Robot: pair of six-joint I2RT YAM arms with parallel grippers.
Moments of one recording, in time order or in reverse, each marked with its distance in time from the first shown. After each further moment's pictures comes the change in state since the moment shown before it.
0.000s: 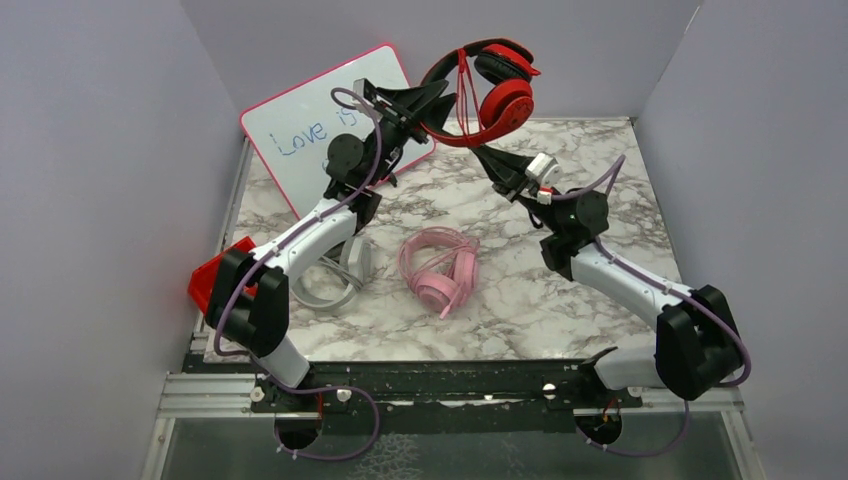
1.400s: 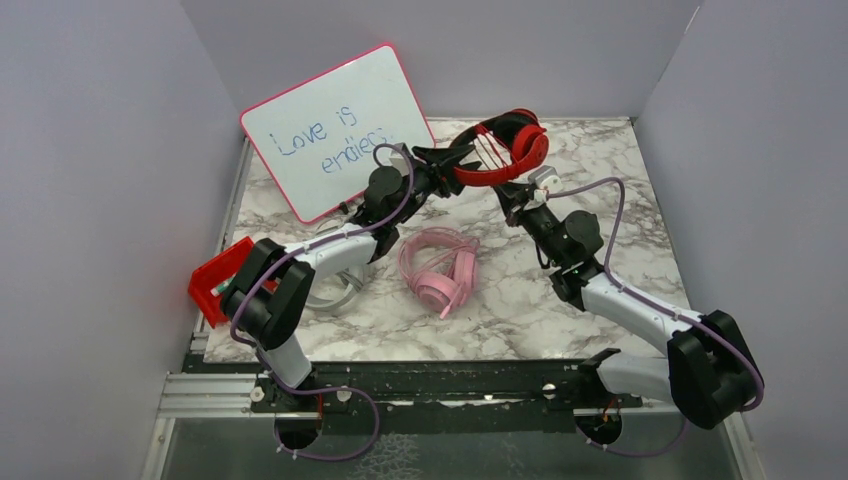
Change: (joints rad) left arm -0.120 0.068 -0.231 -0.084 -0.002 -0.133; right arm 0.000 -0.145 -0.257 -0.295 0.367 0.103
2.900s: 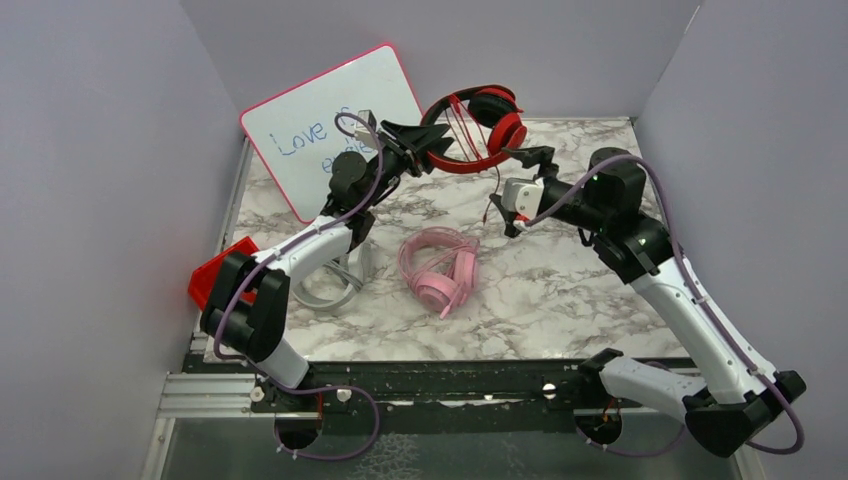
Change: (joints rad) left arm 0.146 -0.095 0.020 0.017 0.089 0.283; right arm 0.014 -0.146 0.669 -1.229 -0.383 -0.921
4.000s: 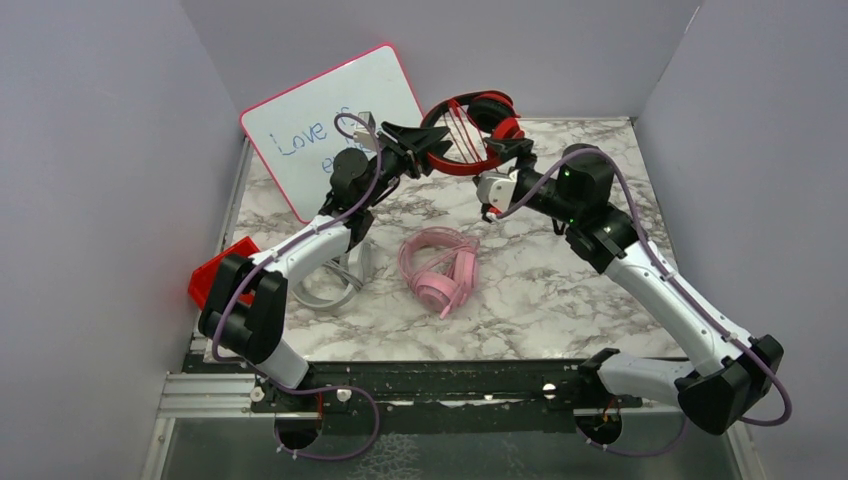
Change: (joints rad) left arm 0.000 -0.020 0.004 -0.091 0.000 0.031; right arm 0.049 0.106 -0.064 0.257 0.070 -0.053
